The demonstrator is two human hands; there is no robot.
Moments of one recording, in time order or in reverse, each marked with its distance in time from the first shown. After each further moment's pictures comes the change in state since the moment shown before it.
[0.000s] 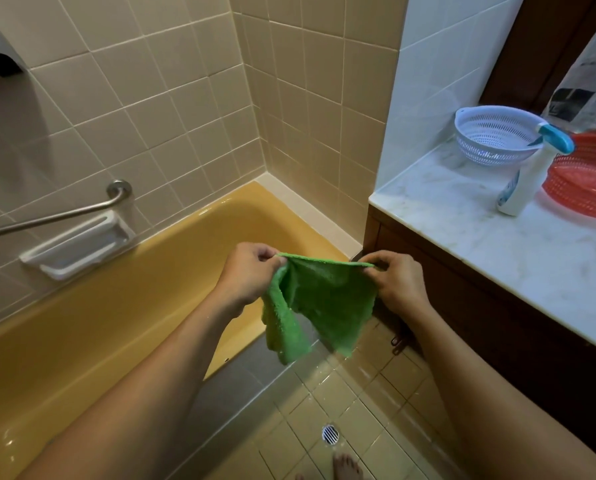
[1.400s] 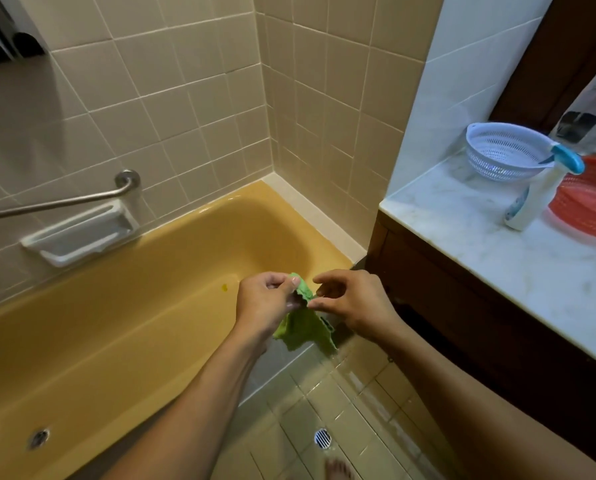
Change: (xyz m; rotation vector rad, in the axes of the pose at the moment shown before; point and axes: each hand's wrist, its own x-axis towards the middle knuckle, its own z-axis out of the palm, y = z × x) left_hand -0.033 -0.041 0.018 -0.548 0.111 -0.143; right_hand -0.058 -0.075 0.037 -0.027 -0.365 -0.226
